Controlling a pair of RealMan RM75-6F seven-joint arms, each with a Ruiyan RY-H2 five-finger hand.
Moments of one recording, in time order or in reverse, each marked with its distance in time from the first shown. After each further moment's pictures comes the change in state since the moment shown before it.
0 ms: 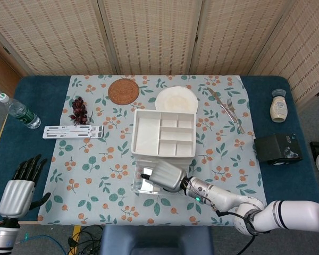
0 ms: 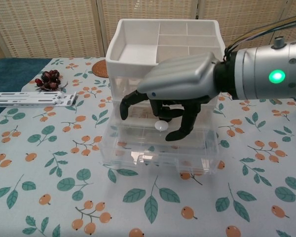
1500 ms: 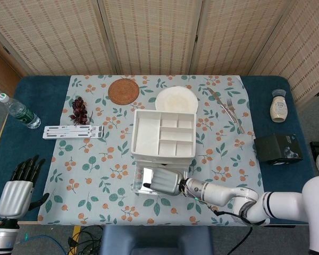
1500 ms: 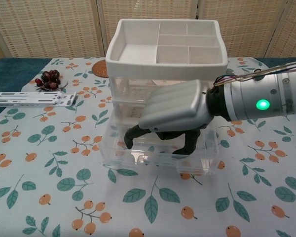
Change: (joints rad) left arm 0.013 0.002 -0.006 -0.029 -0.022 -0.001 0.034; right arm 0.094 -0.065 -0.116 0.186 -0.276 -0.037 0.179
